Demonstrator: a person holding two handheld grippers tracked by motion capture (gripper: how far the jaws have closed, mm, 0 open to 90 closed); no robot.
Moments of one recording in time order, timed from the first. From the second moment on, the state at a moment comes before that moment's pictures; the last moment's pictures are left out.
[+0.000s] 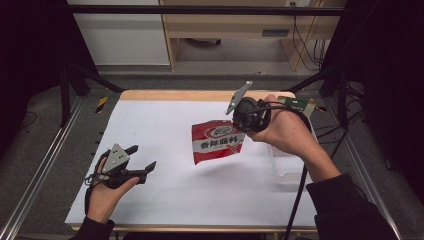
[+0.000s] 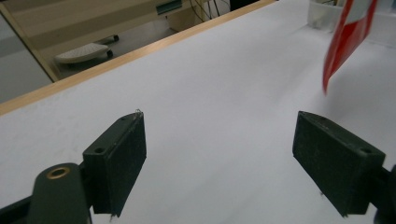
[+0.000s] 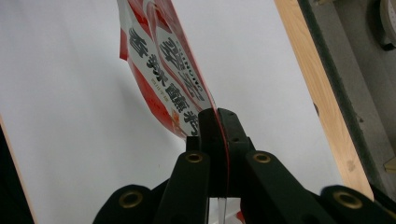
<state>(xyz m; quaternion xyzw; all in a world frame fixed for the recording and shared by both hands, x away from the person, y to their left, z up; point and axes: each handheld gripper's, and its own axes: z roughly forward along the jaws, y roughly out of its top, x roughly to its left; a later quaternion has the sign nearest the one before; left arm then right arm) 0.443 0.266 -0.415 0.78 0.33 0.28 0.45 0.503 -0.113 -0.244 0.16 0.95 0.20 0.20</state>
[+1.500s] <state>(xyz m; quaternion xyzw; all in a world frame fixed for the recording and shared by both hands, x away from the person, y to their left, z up) 0.451 0.270 -0.435 0.79 0.35 0.29 0.41 0.481 -0.238 -0.210 0.32 0.91 0.15 0.23</state>
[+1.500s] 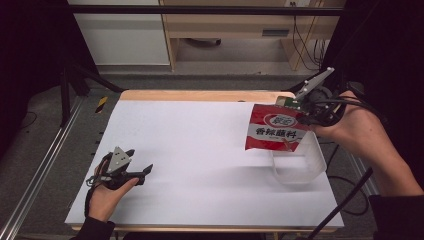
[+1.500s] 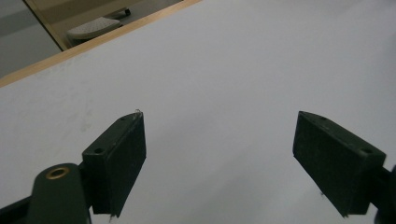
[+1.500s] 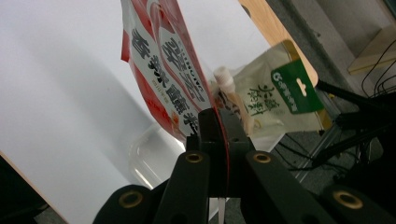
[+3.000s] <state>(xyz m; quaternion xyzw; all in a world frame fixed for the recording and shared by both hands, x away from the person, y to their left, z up) 0.452 0.268 -0.437 0.80 0.35 0.28 0.41 0.471 -0.306 -0.230 0.40 0.88 0.15 0.22</state>
